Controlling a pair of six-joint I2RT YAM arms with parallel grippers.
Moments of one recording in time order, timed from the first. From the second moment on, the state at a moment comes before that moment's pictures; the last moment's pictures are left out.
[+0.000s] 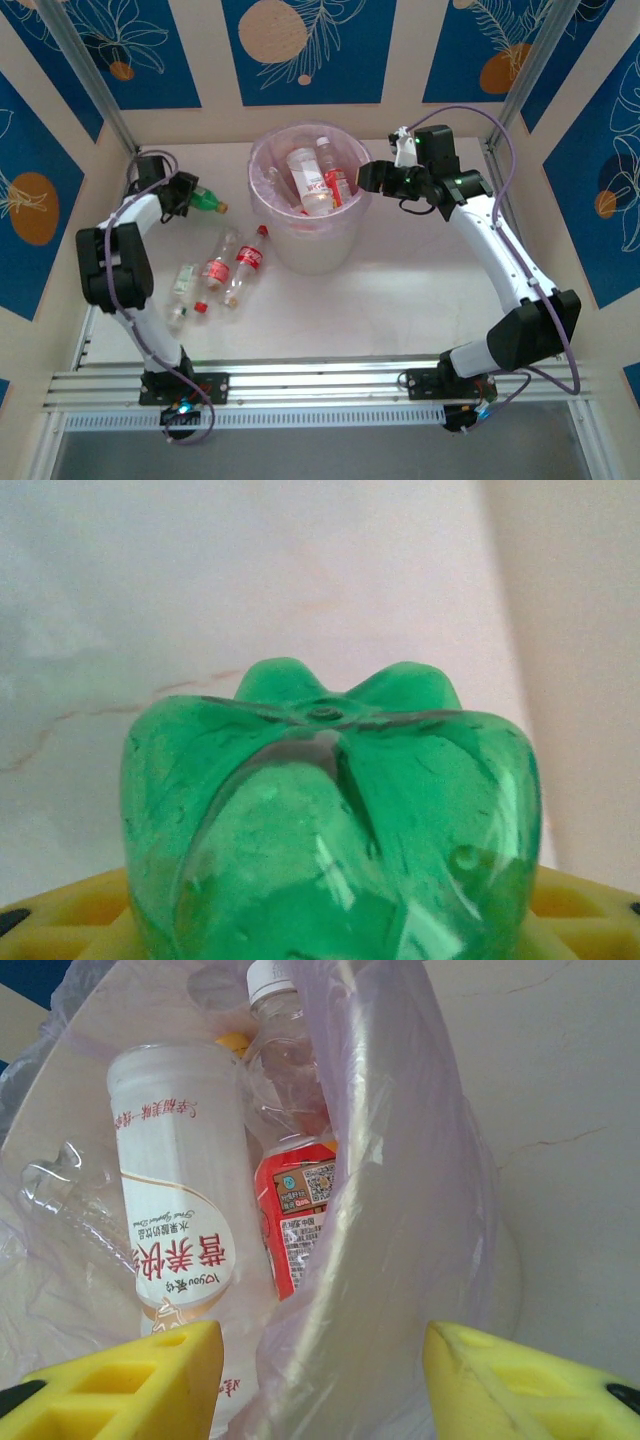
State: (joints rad) left arm 0.15 1.82 1.28 -0.23 0.26 -1.01; right arm 0.29 1.43 1.44 -0.68 -0.44 0.42
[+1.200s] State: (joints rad) left arm -0.55 1.54 1.68 -0.42 0.10 -0.47; right arm 0.29 1.16 1.42 -0.74 -0.34 0.47
